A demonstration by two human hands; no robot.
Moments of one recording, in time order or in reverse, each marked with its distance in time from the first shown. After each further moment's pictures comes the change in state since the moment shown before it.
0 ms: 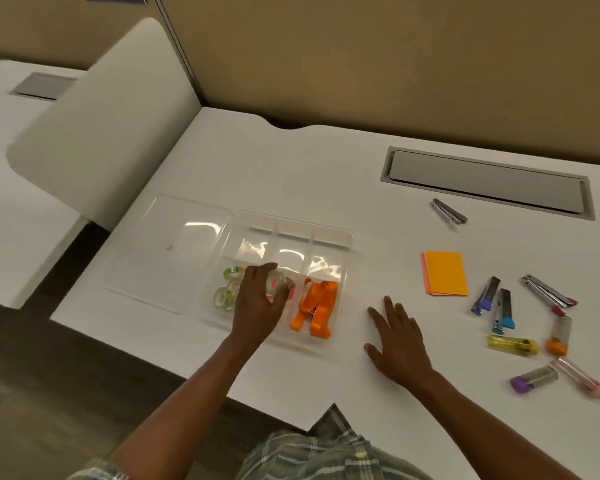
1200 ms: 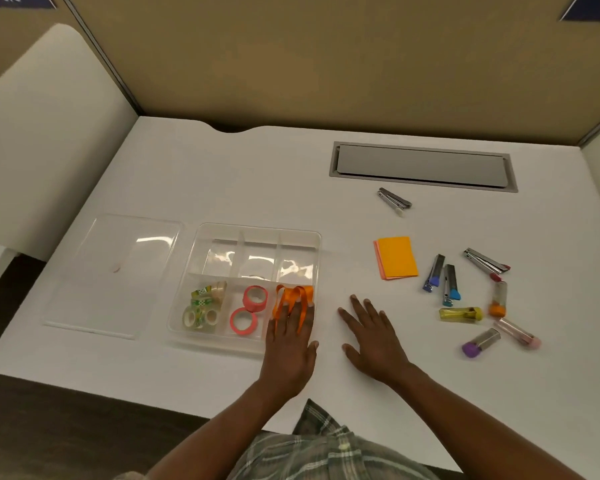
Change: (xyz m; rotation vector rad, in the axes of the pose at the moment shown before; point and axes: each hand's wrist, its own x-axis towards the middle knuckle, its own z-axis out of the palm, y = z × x) left_hand -0.082 0.020 0.103 0.415 -0.434 0.274; right_hand -0.015 0.021 0.013 0.018 0.025 -0.011
